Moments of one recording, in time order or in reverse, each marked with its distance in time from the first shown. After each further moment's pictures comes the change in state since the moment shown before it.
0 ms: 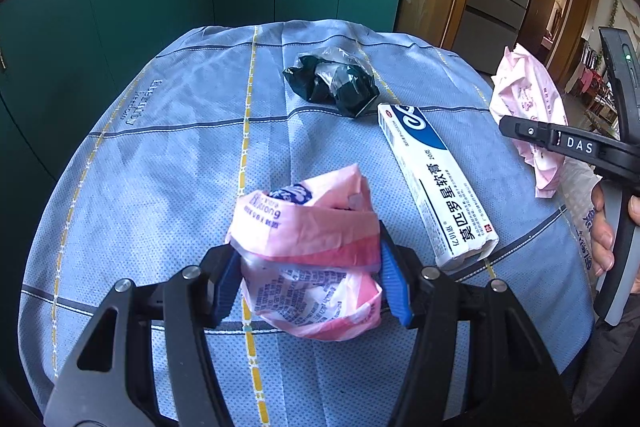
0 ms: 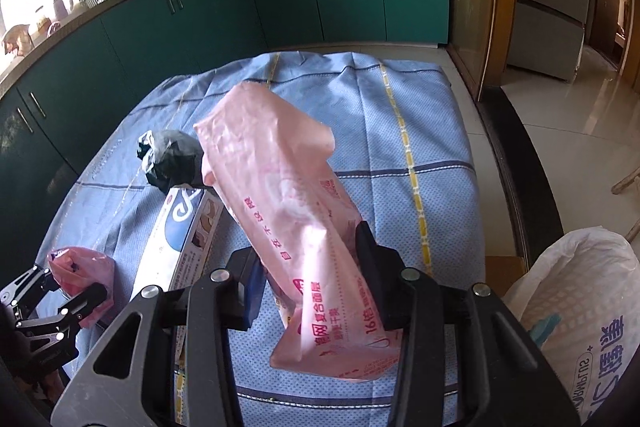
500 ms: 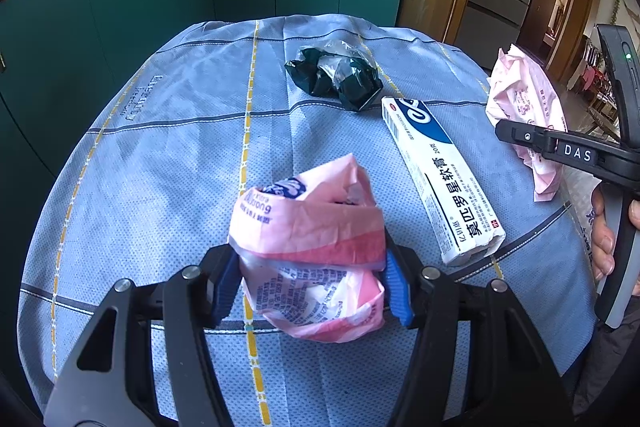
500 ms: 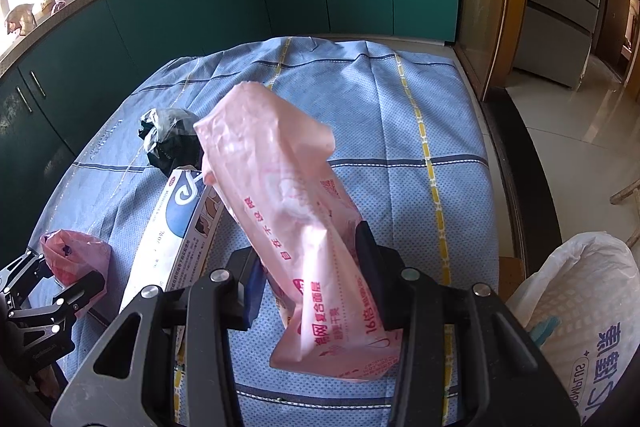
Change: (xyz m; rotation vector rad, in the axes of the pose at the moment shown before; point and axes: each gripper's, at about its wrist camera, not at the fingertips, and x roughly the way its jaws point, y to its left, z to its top) left arm 0.005 0.002 -0.001 0.000 0.014 0.007; right arm 0.008 0.010 -0.004 -0.043 0.030 -0.008
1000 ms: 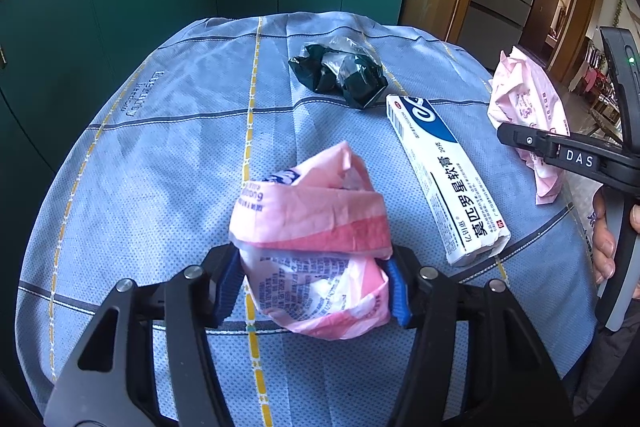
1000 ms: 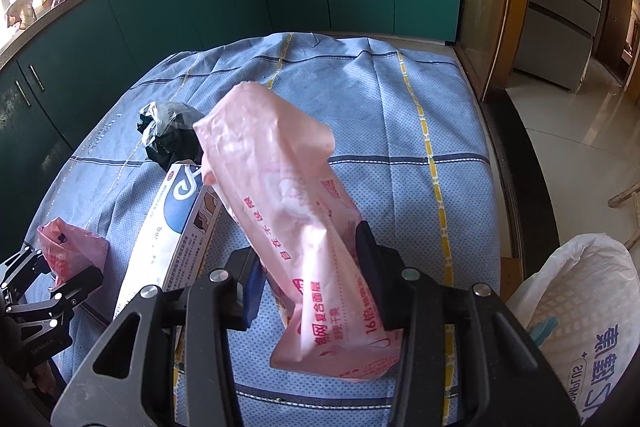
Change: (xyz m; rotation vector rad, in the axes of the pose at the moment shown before) left arm 0.002 0.002 0.000 -0.009 0.007 0.002; right arm 0.004 0.005 -0.001 -0.017 0.008 -0.009
